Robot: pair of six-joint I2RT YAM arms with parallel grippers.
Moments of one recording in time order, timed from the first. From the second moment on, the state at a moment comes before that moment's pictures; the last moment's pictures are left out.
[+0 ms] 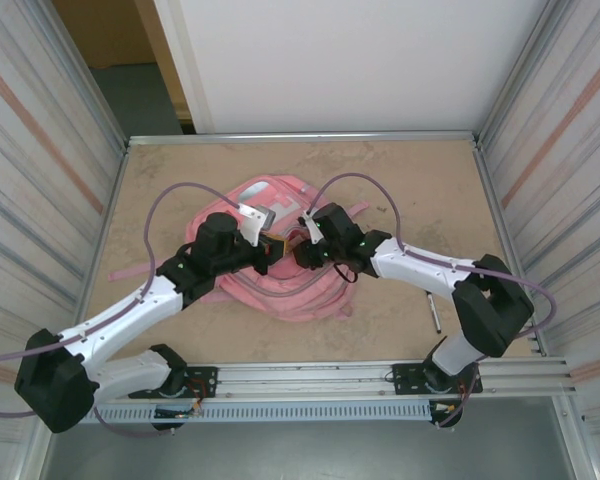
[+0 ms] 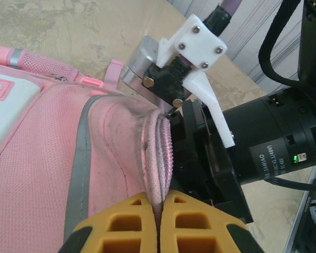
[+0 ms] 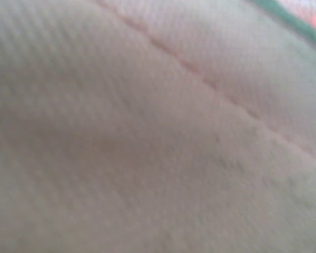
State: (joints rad) left arm -0.68 1.10 0.74 -0.08 0.28 -0.28; right arm 0.79 1.56 0.98 -0.21 -0.11 0.32
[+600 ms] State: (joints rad) left arm -0.72 1.15 0.67 0.05 0.18 -0.29; right arm 0.62 1.19 1.04 -0.57 -0.21 0.40
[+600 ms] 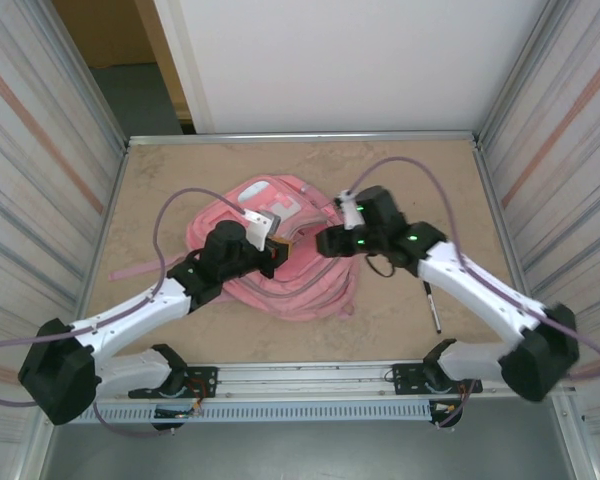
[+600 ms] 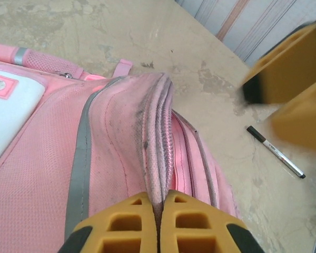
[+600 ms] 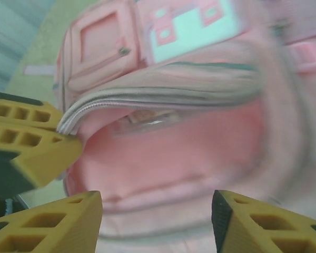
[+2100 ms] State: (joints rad) left arm -0.84 1.20 0.72 -0.02 0.04 -0.18; right arm 0.03 1.36 0.66 -0.80 -0.03 0.75
